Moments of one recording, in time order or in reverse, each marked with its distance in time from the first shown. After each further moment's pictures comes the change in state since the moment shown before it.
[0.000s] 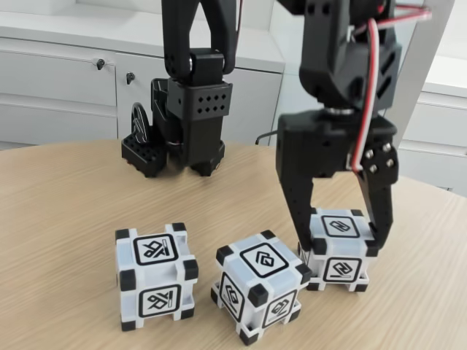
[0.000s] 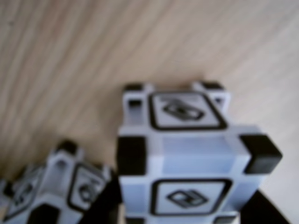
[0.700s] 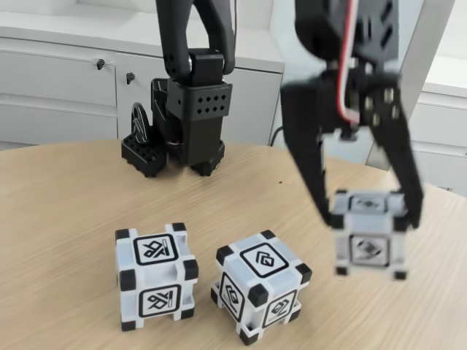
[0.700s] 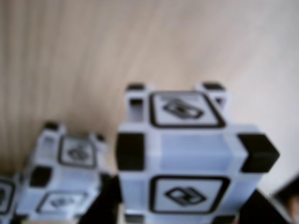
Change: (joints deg) arm 0.3 13.8 0.2 0.0 19.8
